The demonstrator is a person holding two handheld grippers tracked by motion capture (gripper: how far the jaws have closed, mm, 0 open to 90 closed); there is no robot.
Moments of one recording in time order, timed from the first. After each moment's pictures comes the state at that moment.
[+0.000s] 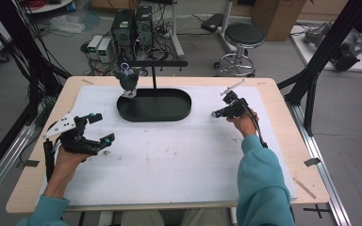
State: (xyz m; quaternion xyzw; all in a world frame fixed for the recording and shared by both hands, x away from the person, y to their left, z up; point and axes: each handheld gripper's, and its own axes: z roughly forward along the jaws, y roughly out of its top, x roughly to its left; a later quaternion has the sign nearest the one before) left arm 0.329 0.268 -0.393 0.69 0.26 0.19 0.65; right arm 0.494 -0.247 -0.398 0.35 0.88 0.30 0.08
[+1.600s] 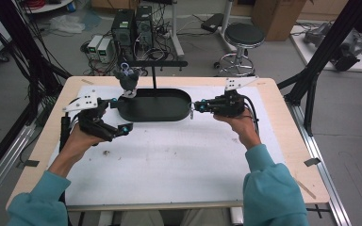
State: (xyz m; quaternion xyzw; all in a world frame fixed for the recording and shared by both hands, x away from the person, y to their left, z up) left arm 0.360 0.208 -0.331 0.74 0.18 0.12 0.63; right arm 0.426 -0.210 -0.324 0.14 0.80 0.59 0.00
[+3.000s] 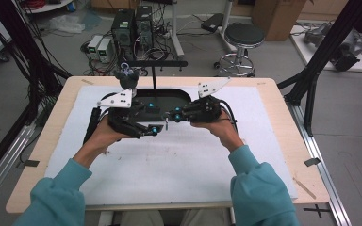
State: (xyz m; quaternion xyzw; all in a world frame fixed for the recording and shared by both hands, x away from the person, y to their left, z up) left arm 0.368 0.139 -0.320 0.78 0.08 0.05 0.62; right arm 0.410 -0.142 -0.318 0.04 0.80 0.60 -0.06
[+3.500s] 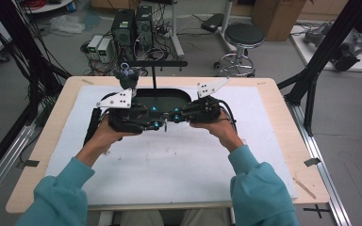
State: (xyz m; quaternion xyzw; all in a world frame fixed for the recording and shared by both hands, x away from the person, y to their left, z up) left arm 0.368 0.138 -0.319 0.78 0.08 0.07 0.62; right arm 0.409 -0.140 -0.318 0.03 0.80 0.60 -0.07
